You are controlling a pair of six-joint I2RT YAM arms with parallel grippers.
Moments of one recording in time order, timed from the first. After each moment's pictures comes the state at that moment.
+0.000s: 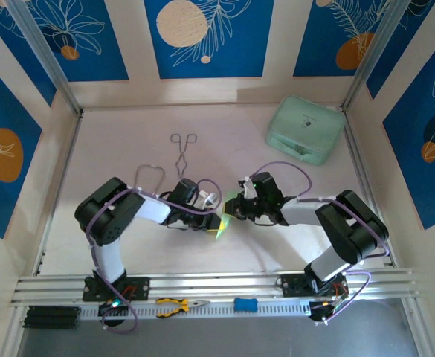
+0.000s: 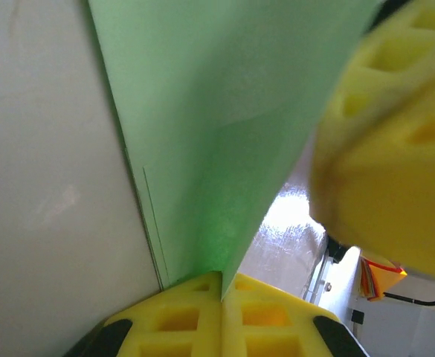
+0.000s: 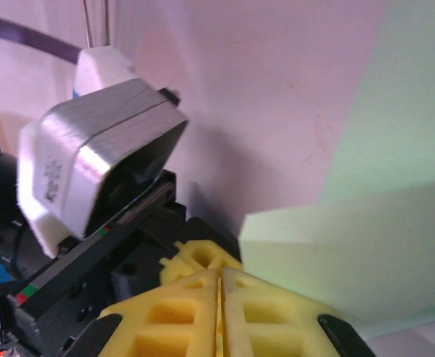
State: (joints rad) left arm -0.69 1.85 0.68 0.29 0.87 -0.68; right arm 0.57 1.55 0.54 0.26 -0.64 0.89
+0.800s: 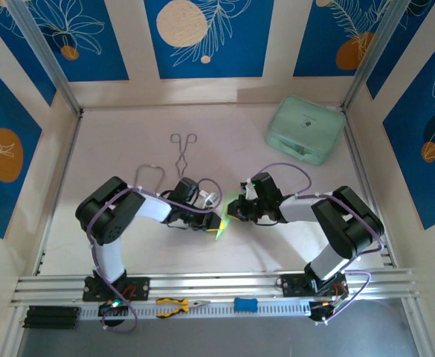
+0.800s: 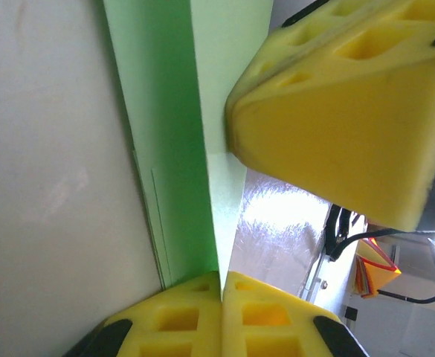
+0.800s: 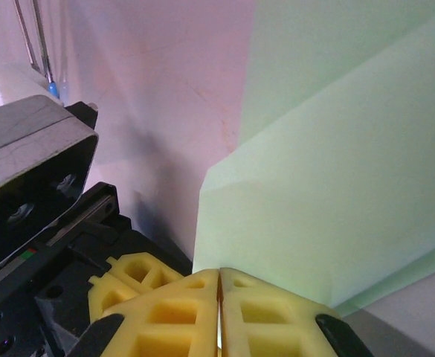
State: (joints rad) left arm -0.69 1.86 0.70 0.25 0.88 -0.68; right arm 0.54 1.60 0.56 0.17 -0.60 0.88
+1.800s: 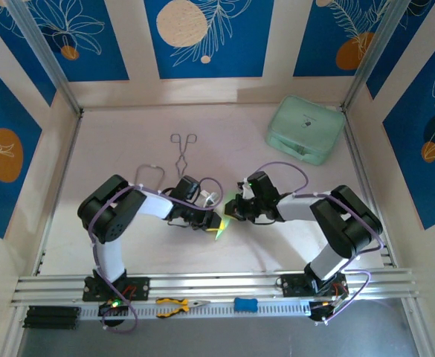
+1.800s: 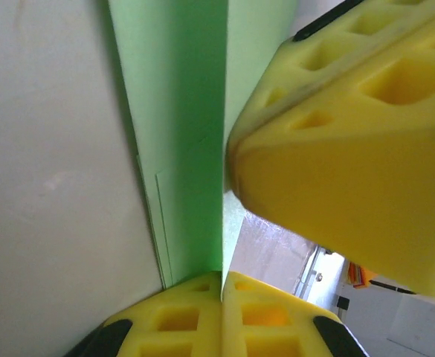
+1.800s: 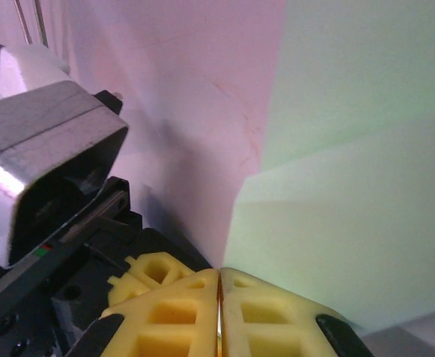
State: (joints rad) left arm -0.68 1.88 0.75 0.16 0.91 -0.65; right arm 0.58 1.61 0.60 0.15 -0.59 0.90
